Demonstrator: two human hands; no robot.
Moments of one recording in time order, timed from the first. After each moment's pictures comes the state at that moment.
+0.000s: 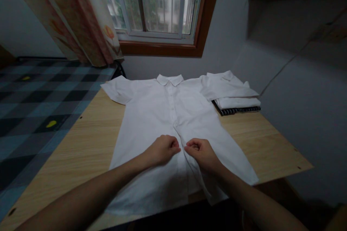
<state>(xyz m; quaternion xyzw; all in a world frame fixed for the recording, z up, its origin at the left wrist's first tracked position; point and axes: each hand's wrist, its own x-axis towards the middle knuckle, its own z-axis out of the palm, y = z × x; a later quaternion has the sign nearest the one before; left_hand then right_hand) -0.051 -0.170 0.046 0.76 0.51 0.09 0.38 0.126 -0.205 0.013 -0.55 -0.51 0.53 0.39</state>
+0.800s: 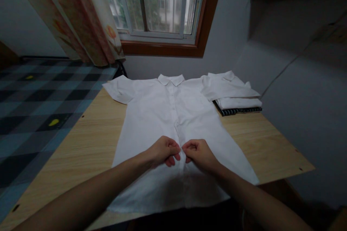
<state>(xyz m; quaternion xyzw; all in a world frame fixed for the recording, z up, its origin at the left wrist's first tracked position) -0.047 -0.179 0.034 0.47 0.54 0.15 0.68 0.117 -0.204 0.012 -0.54 -0.48 0.59 0.36</state>
